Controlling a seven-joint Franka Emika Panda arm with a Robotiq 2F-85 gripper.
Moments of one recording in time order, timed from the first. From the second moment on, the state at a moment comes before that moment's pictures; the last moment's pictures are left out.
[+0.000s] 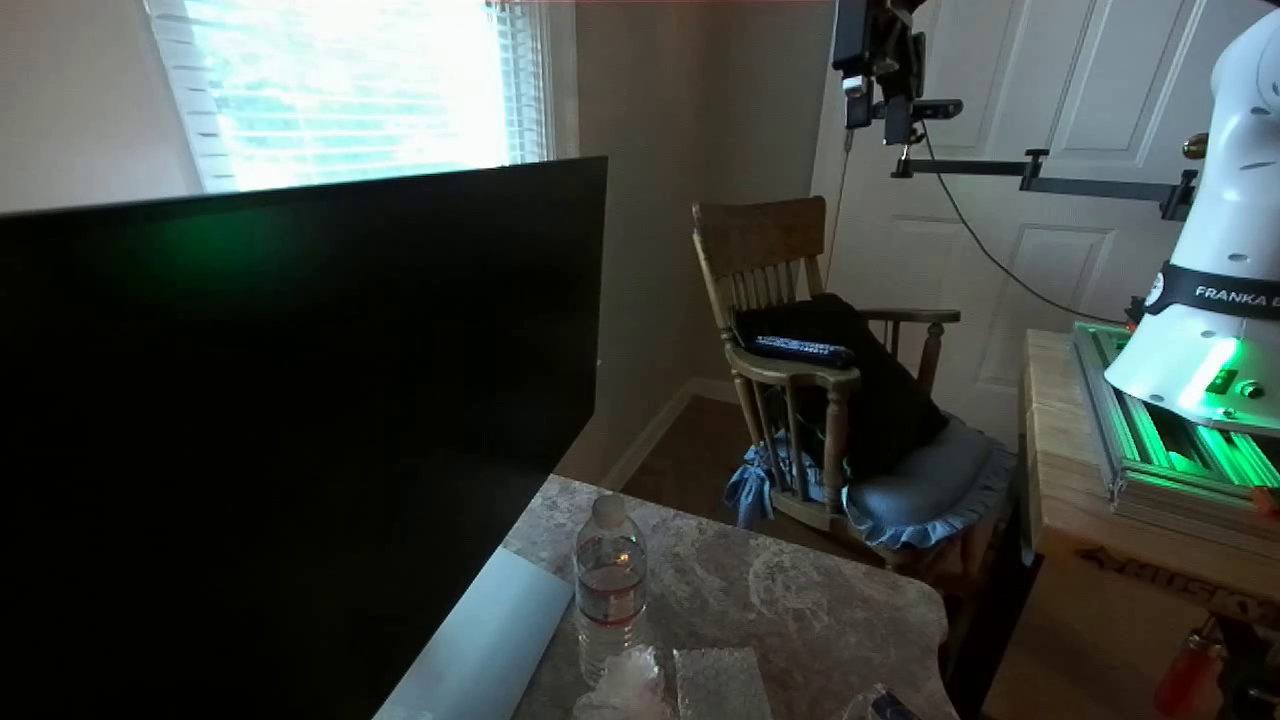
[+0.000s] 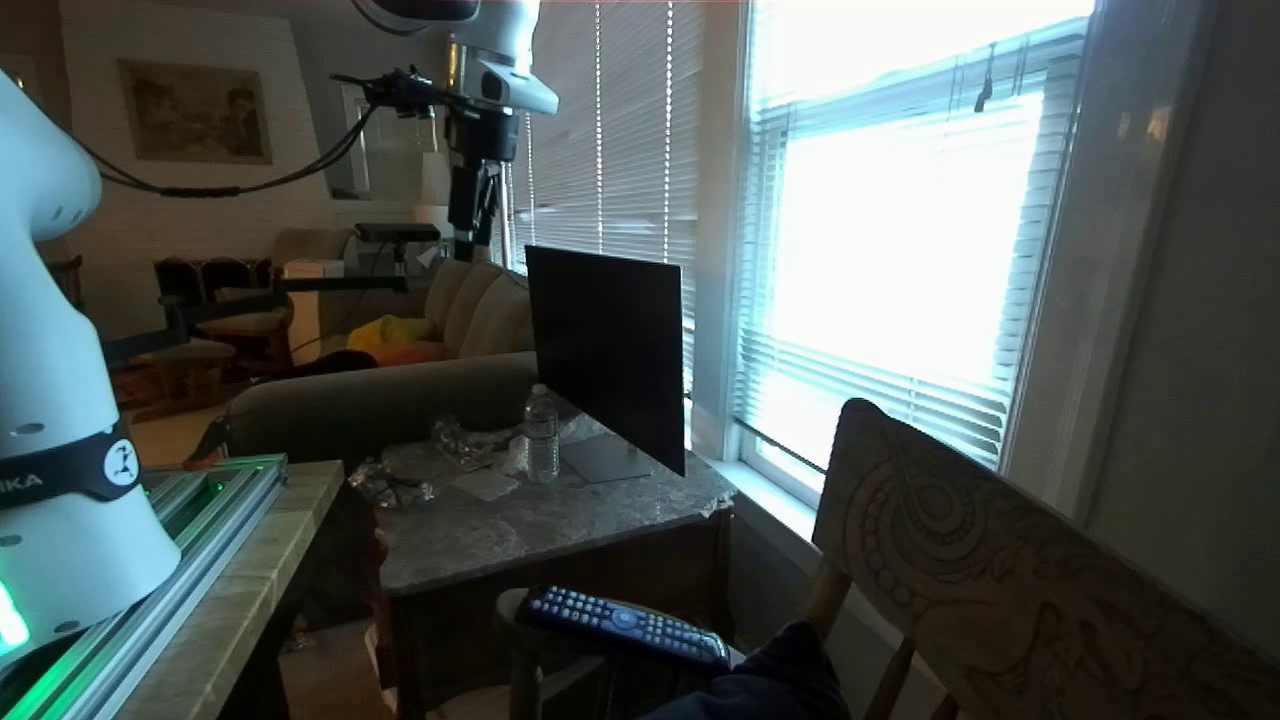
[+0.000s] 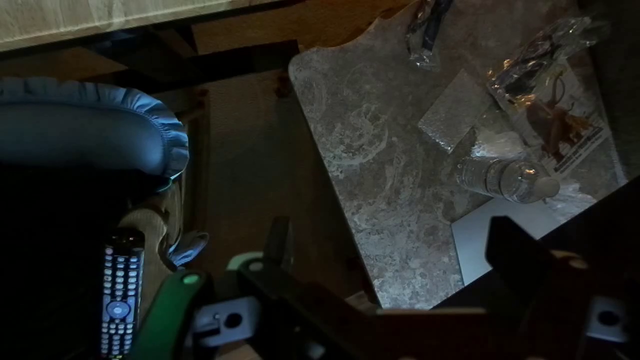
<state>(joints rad) 0.16 -0.43 0.24 -2.51 0.33 2.00 0.44</state>
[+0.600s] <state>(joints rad) 0.03 -0.37 0.11 -2.51 0.29 2.15 0.34</state>
